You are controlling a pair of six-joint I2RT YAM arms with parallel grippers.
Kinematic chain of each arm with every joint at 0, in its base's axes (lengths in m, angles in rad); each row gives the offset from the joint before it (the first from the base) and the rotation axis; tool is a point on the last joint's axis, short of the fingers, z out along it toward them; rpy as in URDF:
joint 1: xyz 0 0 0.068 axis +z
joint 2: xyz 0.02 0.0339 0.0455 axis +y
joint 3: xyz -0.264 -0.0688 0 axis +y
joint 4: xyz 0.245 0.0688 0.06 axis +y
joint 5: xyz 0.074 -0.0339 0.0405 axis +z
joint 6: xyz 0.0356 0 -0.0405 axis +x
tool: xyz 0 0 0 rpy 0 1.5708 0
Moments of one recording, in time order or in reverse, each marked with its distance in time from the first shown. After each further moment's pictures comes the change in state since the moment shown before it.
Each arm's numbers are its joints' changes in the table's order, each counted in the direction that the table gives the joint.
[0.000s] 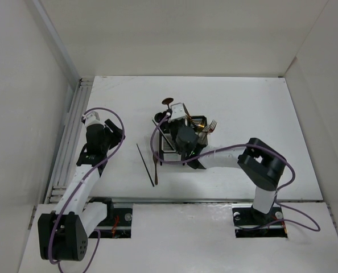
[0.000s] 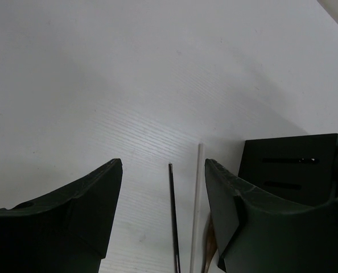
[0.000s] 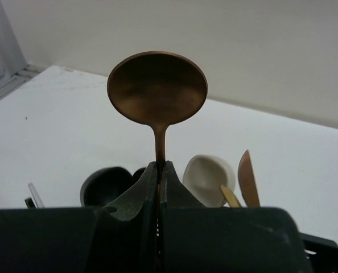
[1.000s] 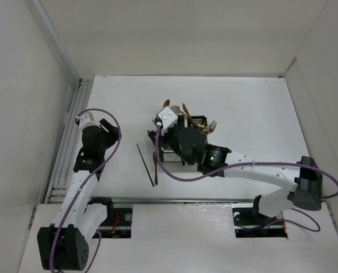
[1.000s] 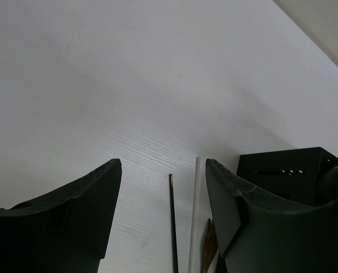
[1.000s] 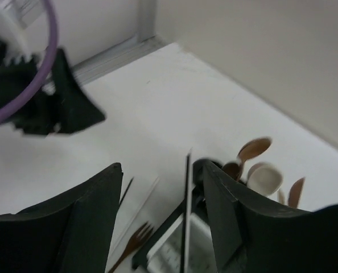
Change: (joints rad) left arm 0.013 -0.084 0.000 0.020 0.042 0.000; right arm 0.187 -0.327 -0.186 0.716 0.208 0.025
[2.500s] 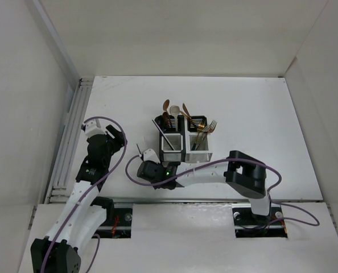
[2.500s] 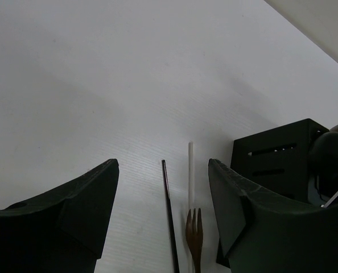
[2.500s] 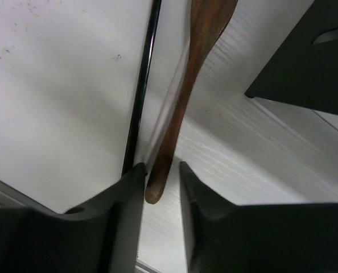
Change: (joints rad) left arm -0.147 -0.156 0.085 0.007 0.123 0.004; right arm 0.140 0.469 -0.101 0.684 0.097 0.761
